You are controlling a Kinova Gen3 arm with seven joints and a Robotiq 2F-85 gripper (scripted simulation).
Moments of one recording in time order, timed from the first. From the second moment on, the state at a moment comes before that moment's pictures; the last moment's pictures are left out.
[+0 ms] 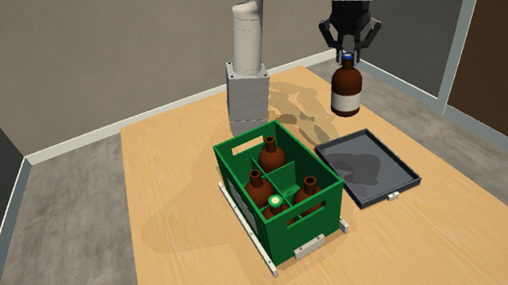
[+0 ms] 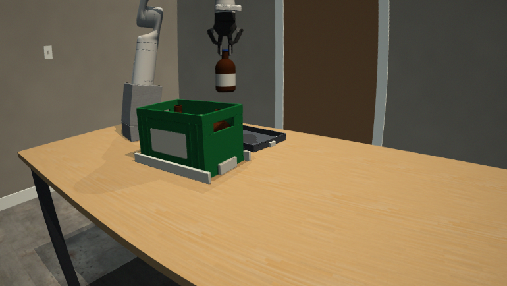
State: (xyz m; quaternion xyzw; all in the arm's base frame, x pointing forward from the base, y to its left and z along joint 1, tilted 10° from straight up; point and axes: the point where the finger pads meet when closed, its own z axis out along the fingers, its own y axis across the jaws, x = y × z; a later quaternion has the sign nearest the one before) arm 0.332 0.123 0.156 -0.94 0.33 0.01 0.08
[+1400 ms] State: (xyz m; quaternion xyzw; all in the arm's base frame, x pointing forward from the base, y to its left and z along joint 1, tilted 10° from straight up) arm 0.333 0.165 0.154 -0.94 0.34 0.00 0.08
